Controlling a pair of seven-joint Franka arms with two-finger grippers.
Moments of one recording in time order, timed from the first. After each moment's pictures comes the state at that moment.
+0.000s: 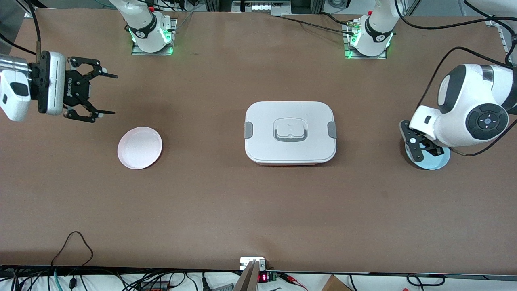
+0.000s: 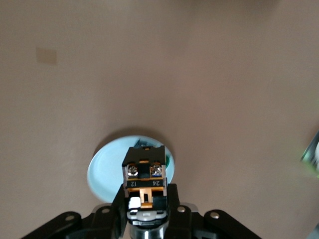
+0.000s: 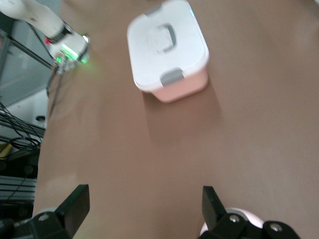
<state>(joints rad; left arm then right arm) 0.15 0.31 -0.22 -1.69 0.33 1.69 1.18 -0.29 0.12 0.30 -1.54 0.51 1.44 -1.21</state>
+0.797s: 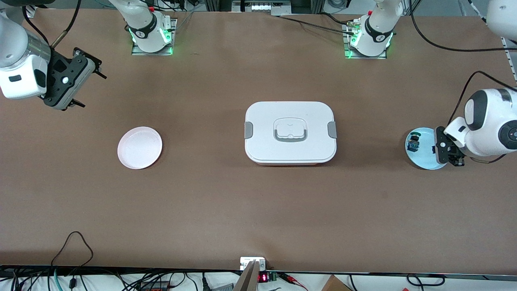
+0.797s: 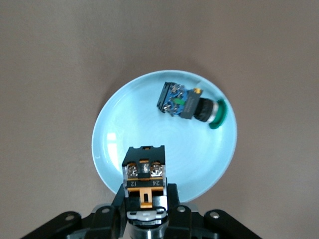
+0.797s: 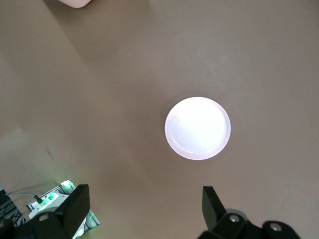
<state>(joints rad) 0.44 0.48 -0.21 -1.86 0.37 2.15 1.57 -0.22 0.05 0.38 -1.54 0.03 1.47 -0.81</state>
